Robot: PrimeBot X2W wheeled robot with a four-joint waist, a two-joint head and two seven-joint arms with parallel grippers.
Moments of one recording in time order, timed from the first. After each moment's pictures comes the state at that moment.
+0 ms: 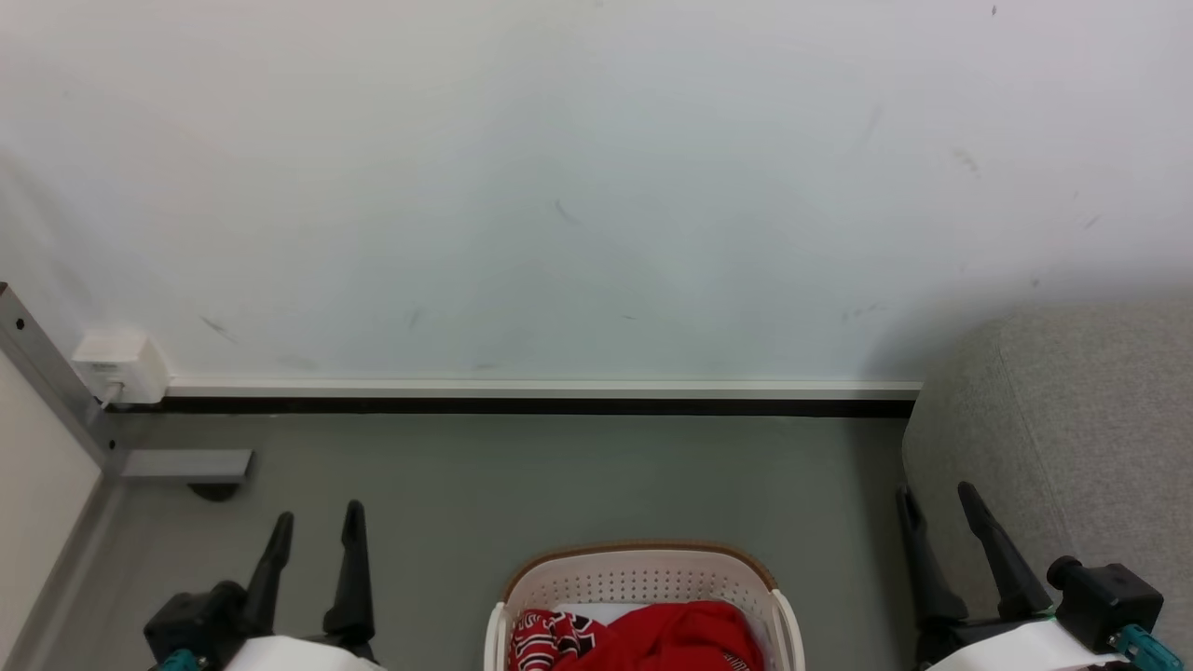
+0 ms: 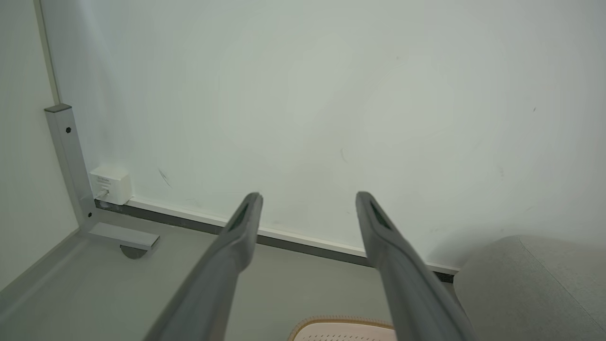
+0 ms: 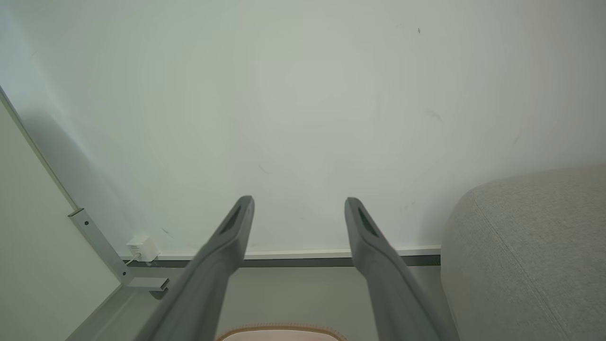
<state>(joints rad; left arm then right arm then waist) -0.05 0.05 0.02 0.20 -0.28 -0.04 -0.21 -0.11 -0.09 0.18 0.26 0.47 0.13 -0.21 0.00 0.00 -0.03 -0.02</state>
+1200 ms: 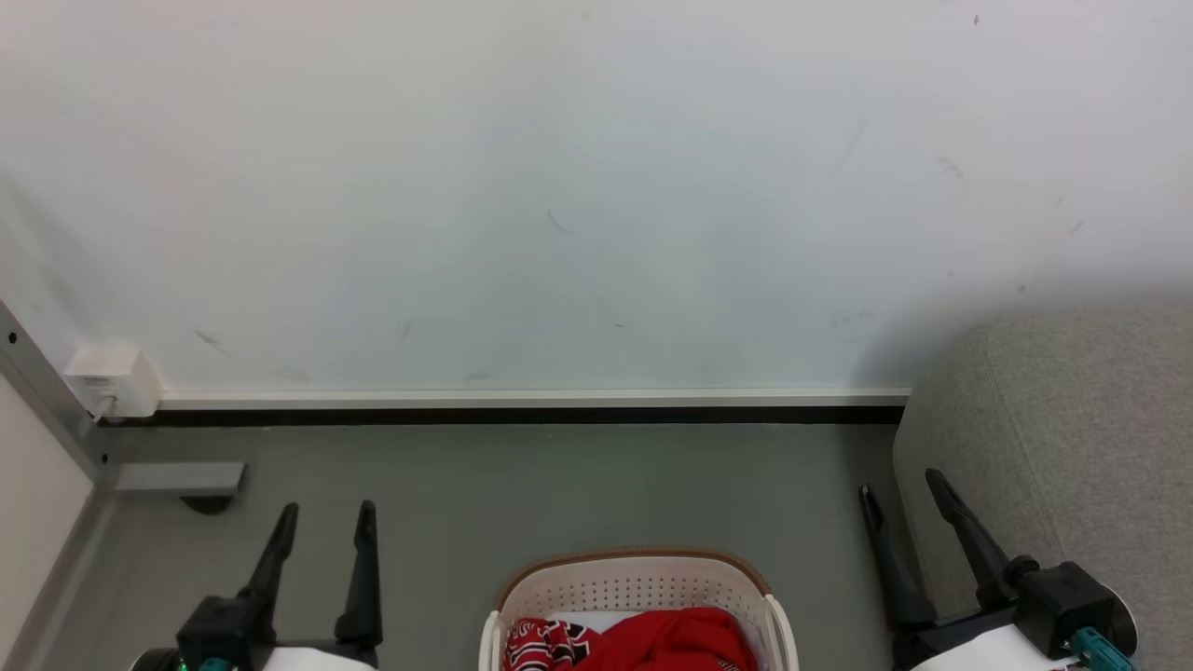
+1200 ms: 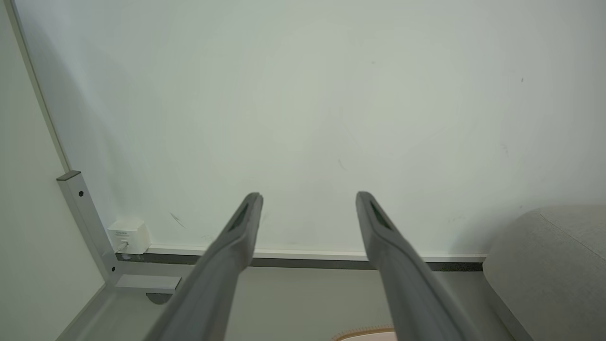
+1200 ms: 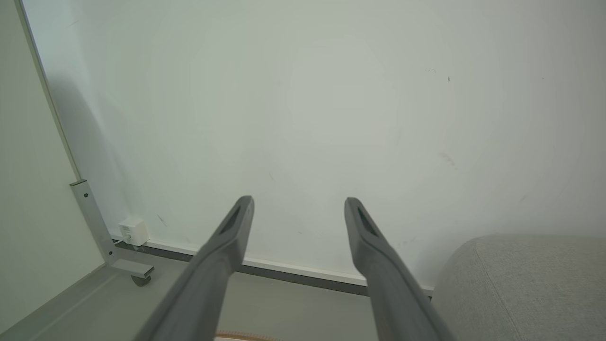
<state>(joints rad) -0.04 0.05 0.01 0.18 -0.07 -0.03 -0.26 -0.13 -0.09 0.22 0.26 0.29 0.13 -0.26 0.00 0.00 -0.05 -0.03</state>
